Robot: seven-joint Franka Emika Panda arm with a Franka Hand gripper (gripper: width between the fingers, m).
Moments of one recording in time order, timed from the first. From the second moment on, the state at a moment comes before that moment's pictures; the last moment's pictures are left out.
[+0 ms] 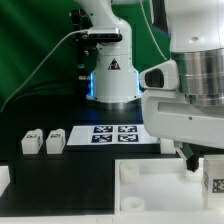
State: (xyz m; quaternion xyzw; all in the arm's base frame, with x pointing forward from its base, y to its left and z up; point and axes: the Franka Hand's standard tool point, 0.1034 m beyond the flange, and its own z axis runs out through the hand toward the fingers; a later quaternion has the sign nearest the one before) arm 0.638 0.117 0.073 -0.94 0.32 0.00 0.07
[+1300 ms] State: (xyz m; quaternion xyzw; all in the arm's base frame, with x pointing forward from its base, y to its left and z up) arm 0.636 0.112 0.071 -0.87 0.48 0.01 0.05
